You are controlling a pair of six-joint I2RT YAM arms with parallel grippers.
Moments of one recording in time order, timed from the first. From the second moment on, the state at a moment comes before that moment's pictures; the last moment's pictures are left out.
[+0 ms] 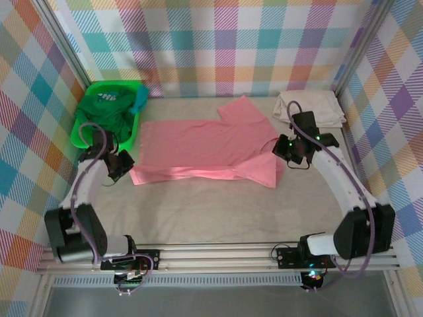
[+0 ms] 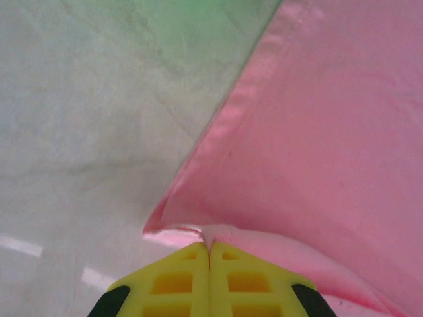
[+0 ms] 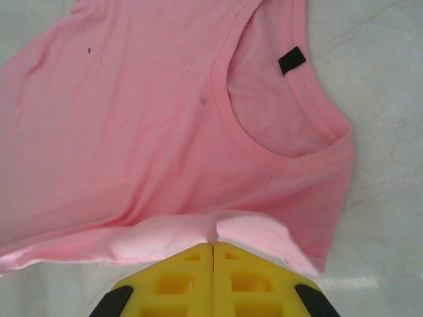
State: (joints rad) left arm 0.17 1.27 0.92 -0.72 0.13 -0.56; right arm 0.19 1.30 1.15 -0.84 -0.17 0.59
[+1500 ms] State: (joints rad) left arm 0.15 1.50 1.01 -0.79 0.06 -0.57; right arm 0.13 1.32 1.03 -0.86 -0.22 0.61
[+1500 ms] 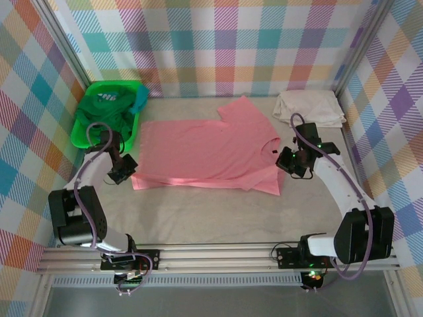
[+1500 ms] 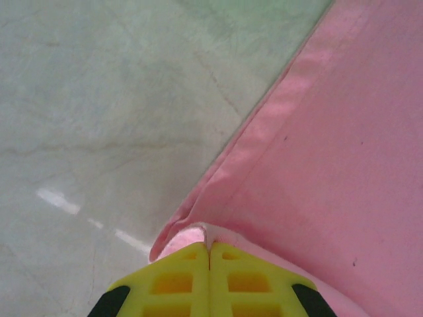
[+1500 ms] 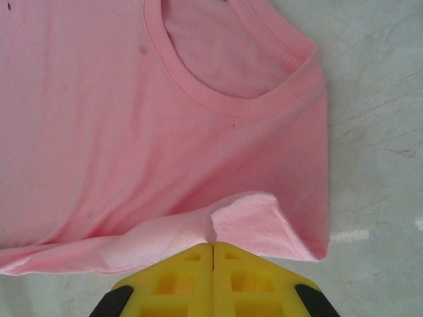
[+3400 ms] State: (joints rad) left arm 0.07 1.66 0.93 -0.70 0.07 -0.57; right arm 0.14 1.53 1.00 -0.71 -0.40 0.56
